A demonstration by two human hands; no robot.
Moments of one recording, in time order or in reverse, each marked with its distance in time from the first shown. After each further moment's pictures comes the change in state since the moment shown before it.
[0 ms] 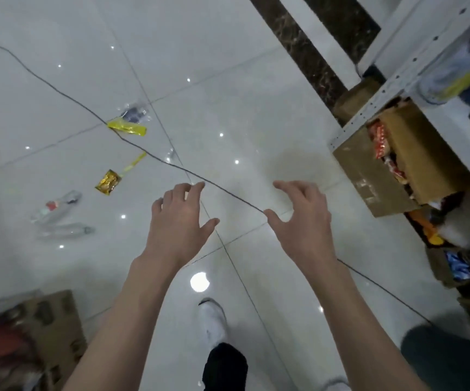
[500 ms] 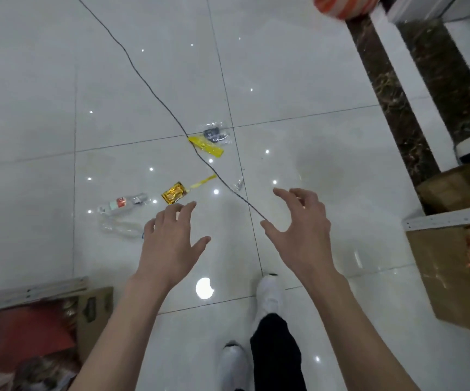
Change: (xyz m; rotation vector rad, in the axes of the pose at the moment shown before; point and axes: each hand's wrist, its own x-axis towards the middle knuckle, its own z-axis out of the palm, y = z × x) left_hand 0.042 -0.205 -0.087 -0.058 0.069 -0.365; right_hand 0.122 -0.207 0.121 -0.054 -0.191 -0.280
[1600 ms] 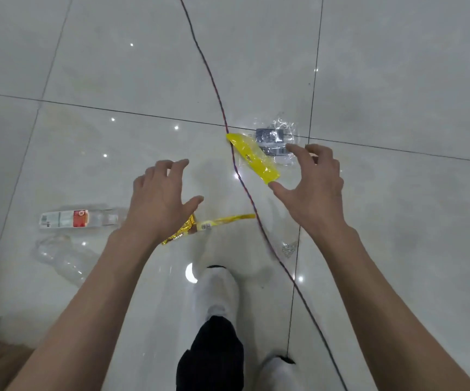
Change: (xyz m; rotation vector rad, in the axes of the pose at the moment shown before) left_hand 0.392 -0.205 0.208 -0.058 0.019 -0.292; right_hand 0.416 0.048 0.352 -0.098 -0.171 -0.261
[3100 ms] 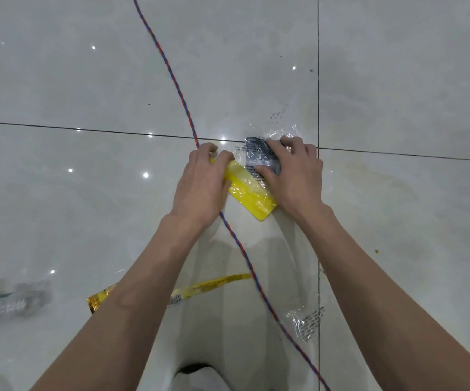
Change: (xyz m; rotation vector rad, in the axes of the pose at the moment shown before) left_hand 0.212 0.038 0.179 -0.182 0.108 0.267; right_hand 0.166 0.111 0.183 -0.183 0.049 -0.026
